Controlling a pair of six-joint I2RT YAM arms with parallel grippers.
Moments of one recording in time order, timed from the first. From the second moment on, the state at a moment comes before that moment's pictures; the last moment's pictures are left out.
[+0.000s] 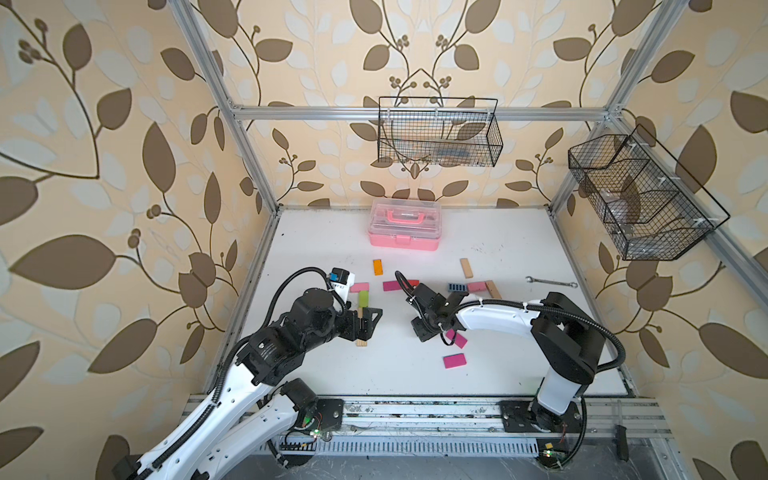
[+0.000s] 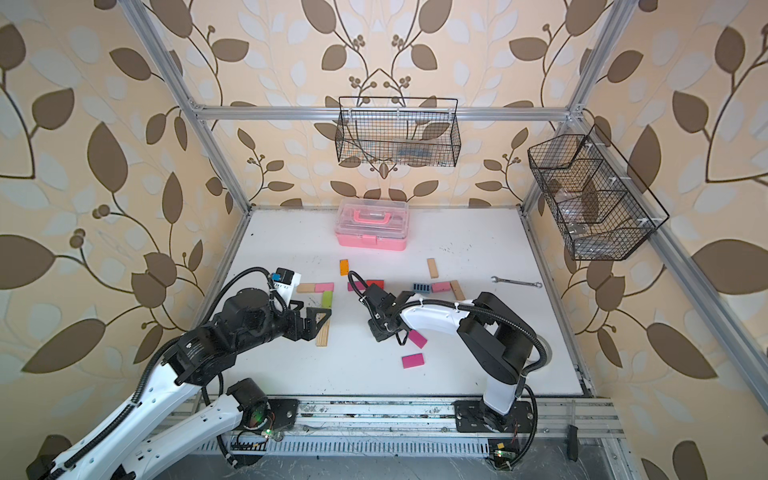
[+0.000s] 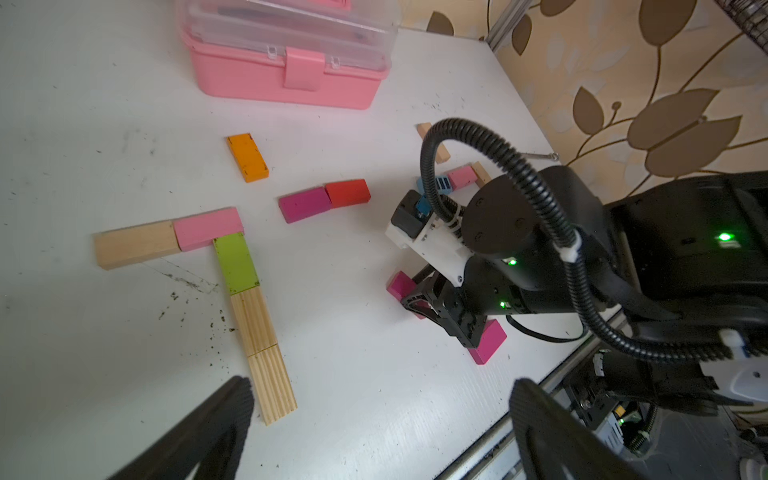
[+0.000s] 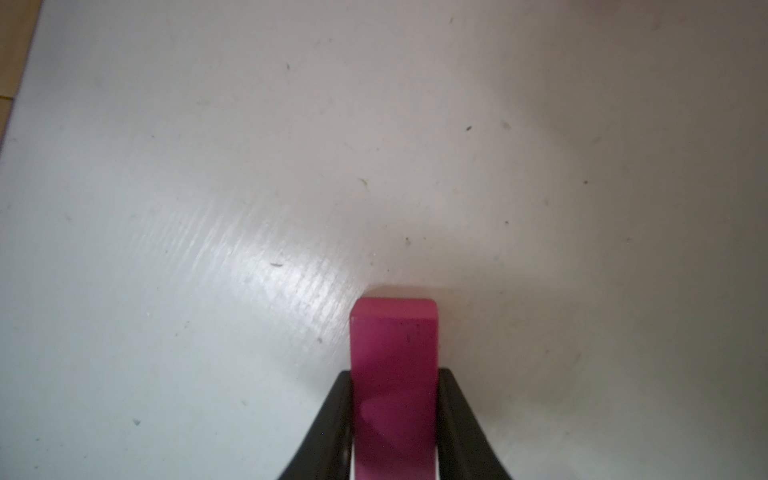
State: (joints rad) left arm -0.64 0.61 0.80 -0.74 0.04 -0.45; right arm 0.89 1.79 1.06 -0.51 0.09 0.42
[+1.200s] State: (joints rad) left arm -0.64 0.45 0.80 -0.83 -0.03 -0.41; right arm 0.73 1.98 1.32 -0.53 0.06 0.66
